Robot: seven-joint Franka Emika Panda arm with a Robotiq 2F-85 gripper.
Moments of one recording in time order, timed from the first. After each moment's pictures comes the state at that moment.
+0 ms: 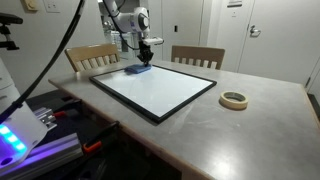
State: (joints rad) arm 0.17 0.92 0.16 -1.39 -0.26 2.31 -1.04
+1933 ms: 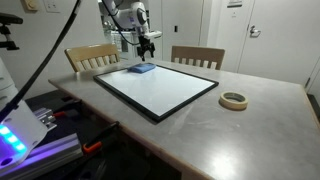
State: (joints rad) arm 0.24 0.97 0.14 -1.20 -0.31 2.24 -1.07
